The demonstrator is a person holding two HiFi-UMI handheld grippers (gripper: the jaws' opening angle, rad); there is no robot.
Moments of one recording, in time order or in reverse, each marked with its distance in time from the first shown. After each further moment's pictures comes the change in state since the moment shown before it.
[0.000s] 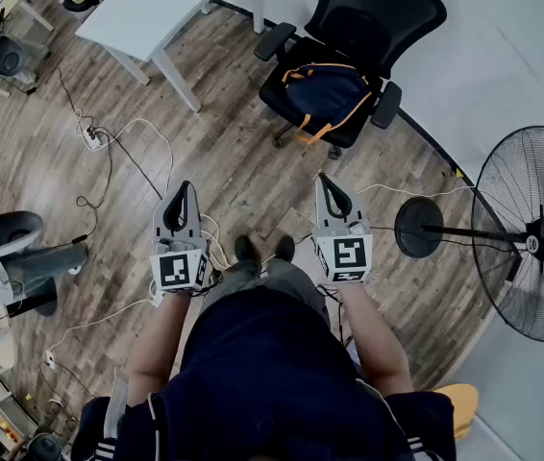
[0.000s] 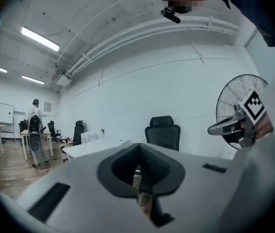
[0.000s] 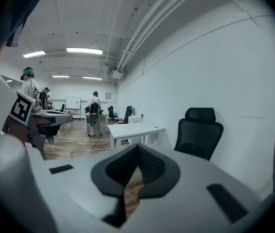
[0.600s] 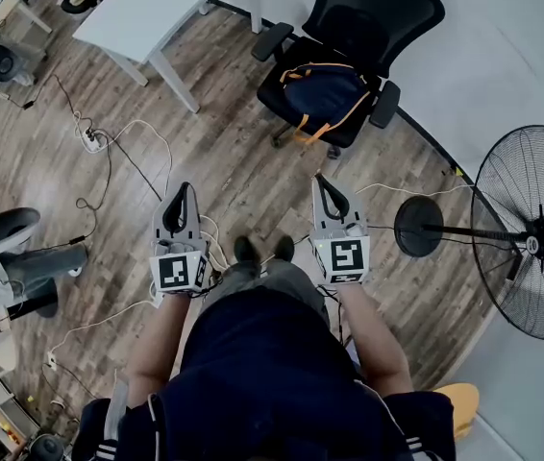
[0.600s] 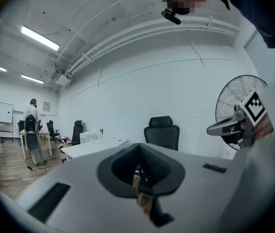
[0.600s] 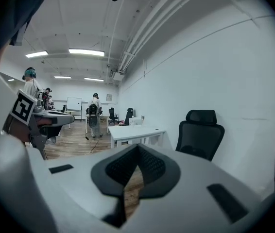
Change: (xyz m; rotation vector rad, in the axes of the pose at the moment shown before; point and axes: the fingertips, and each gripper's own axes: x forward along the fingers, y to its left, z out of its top) left arm 0.002 -0.002 -0.008 0.002 -0.002 0.003; right arm 0.001 0.000 0.002 -0.009 -0.026 0.009
